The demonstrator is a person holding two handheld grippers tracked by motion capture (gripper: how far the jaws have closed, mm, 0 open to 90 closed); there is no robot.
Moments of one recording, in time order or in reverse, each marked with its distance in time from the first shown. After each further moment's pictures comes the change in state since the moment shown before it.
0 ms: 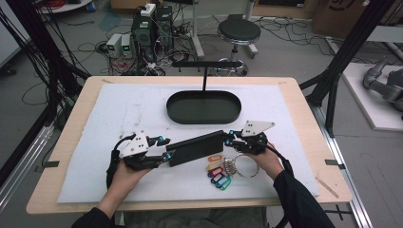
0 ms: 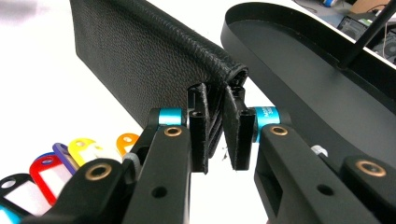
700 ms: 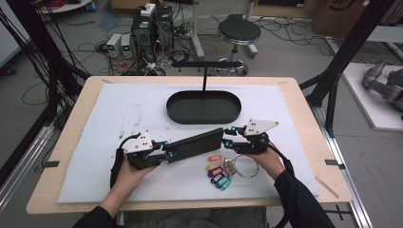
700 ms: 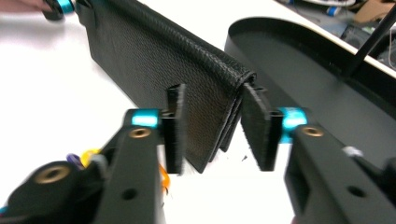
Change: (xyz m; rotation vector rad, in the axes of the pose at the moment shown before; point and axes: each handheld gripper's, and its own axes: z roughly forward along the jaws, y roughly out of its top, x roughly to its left) left arm 0.006 -0.004 0.007 -0.005 -0.068 -0.020; right arm -0.002 0.002 -0.008 -0.070 0.024 0.029
